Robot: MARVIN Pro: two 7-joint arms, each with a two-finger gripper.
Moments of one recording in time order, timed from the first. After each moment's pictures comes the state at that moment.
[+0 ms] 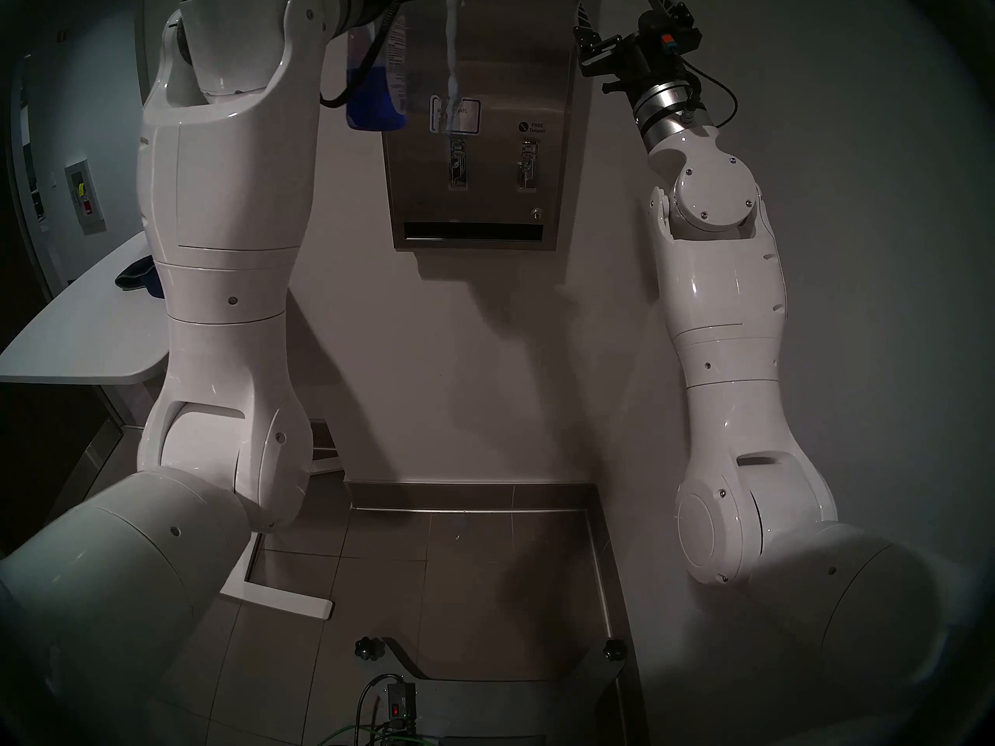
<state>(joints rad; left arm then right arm) 0.51 -1.43 -1.47 -1.80 -0.13 0.96 0.04 -0.73 -1.57 1.56 -1.46 -0.26 -0.21 0.20</state>
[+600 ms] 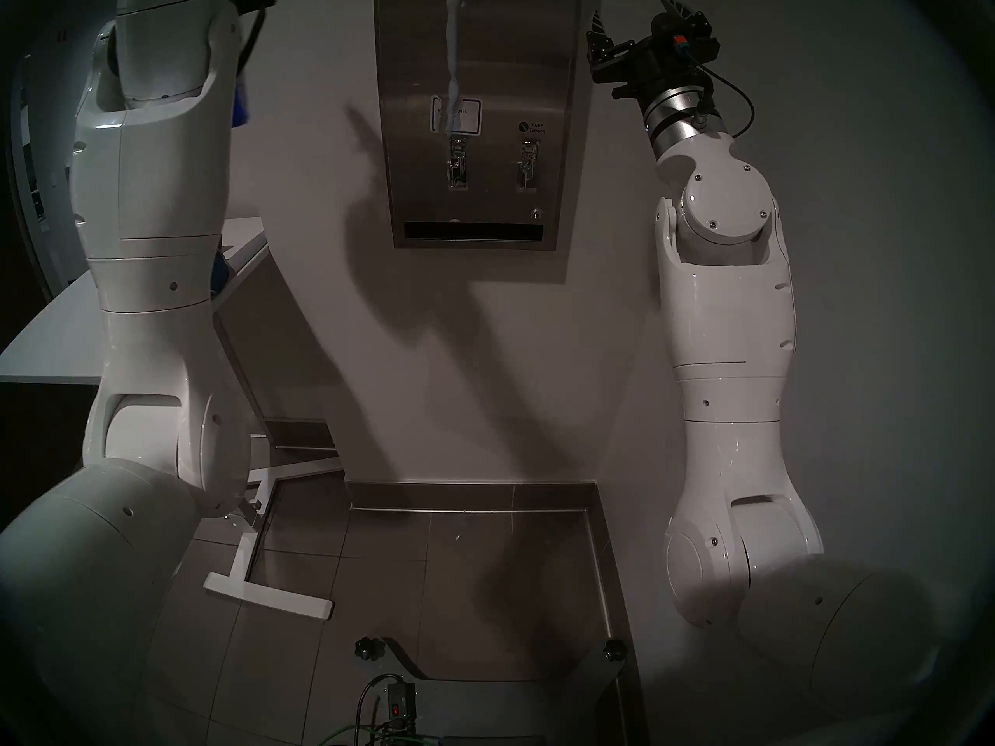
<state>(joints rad) 0.51 -1.25 -1.56 -1.76 0.07 0.96 0.21 -0.84 -1.61 1.55 -1.67 -0.32 -0.02 0.17</state>
